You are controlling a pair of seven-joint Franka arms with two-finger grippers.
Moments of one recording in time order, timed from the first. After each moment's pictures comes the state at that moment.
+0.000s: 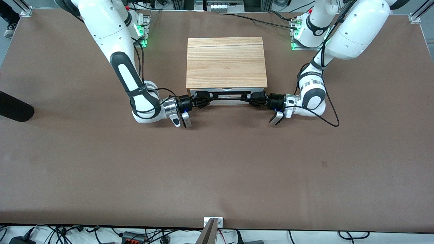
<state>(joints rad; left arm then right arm) -0.05 0.65 -0.21 -2.12 -1.67 1.68 1.19 0.44 0.73 0.02 -1.84 1.67 1.71 -1.04</state>
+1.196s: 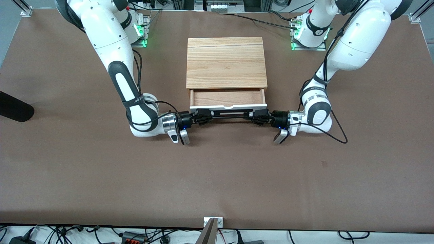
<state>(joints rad) -0.04 0.77 -0.18 -1.82 -1.61 1.71 1.09 0.42 0.87 0.01 -1.56 1.69 1.78 -0.92</state>
